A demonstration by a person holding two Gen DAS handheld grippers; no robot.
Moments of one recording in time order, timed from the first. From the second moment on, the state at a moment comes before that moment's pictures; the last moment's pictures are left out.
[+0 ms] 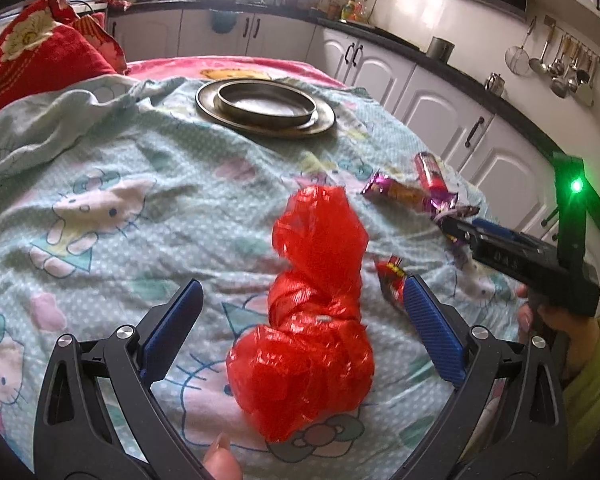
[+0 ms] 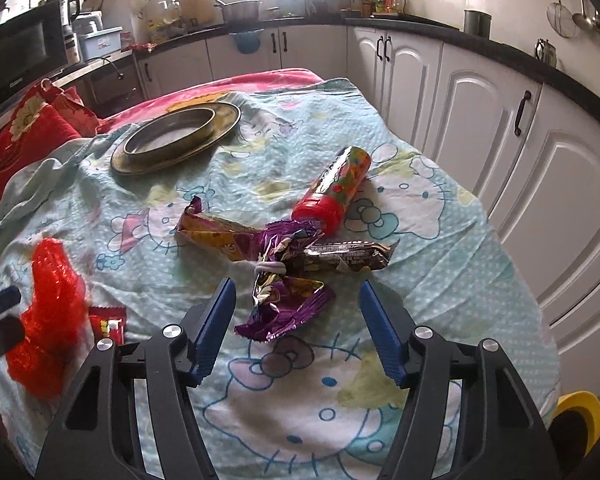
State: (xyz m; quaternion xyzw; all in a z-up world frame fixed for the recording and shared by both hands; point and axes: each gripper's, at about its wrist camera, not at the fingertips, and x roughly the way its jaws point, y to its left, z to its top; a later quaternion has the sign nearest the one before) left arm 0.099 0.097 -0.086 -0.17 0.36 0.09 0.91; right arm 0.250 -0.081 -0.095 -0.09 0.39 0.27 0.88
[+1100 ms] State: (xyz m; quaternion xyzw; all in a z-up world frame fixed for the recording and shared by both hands) left arm 0.084 0.092 -0.077 -0.16 0.36 0.05 0.92; right arm 0.206 -0.114 -0.084 -0.08 0.39 0.31 0.86
